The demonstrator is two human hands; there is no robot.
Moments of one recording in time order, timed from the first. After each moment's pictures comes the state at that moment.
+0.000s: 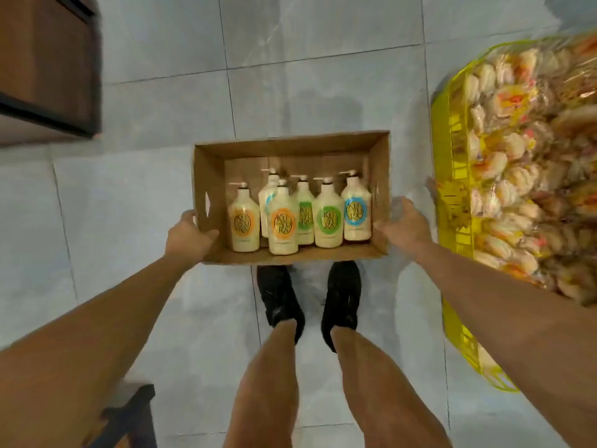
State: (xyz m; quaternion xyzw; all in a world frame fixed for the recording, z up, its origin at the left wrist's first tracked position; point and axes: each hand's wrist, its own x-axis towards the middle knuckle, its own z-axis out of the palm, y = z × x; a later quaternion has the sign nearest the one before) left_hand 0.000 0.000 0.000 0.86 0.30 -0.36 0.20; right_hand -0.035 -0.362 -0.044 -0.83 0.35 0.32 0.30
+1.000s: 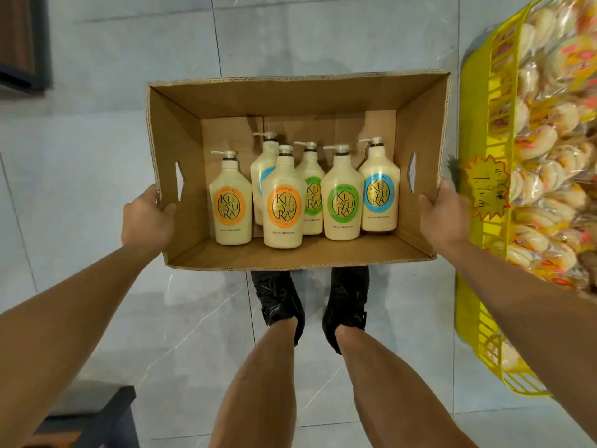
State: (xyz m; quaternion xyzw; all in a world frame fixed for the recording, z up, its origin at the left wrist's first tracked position) left_hand 0.001 0.051 -0.076 0.91 0.27 -0.27 0.19; right_hand -0.049 -0.378 -0.103 -0.91 0.30 0.18 0.21
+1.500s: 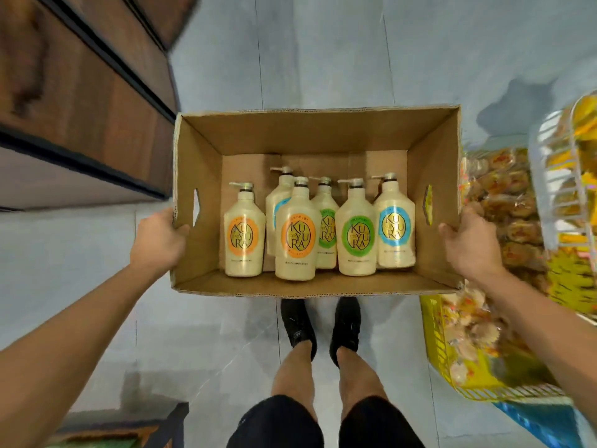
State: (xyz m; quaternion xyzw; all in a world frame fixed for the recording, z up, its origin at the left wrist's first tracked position) left_hand 0.074 0.066 0.315 0.94 0.20 -0.21 0.19; right_hand 0.018 -0.376 0.302 -0.93 0.26 0.13 0.24
